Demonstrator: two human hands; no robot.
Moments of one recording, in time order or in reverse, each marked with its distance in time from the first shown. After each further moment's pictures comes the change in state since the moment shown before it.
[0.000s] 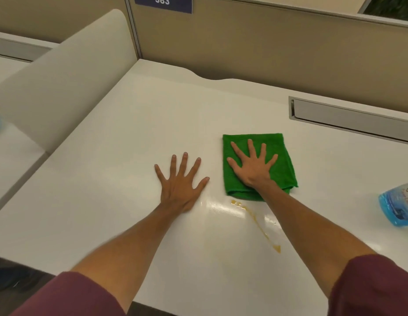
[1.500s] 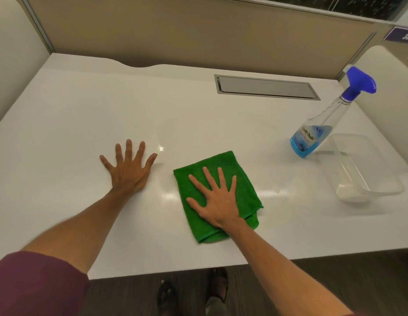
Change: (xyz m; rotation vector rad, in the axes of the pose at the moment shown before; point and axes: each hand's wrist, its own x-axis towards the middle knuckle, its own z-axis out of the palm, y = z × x) left_hand -0.006 -0.001 -0.004 -0.004 -0.055 0.030; right_hand -0.211 0.008 0.050 -0.053 0.164 0.025
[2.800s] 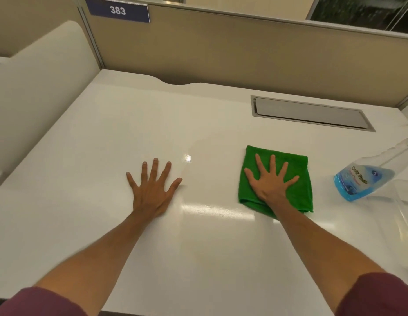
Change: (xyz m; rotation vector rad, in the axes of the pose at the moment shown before) left_hand 0.001 0.004 0.001 0.005 0.041 -0.029; right_hand 0.146 0.101 -0.024 0.085 -0.098 0.361
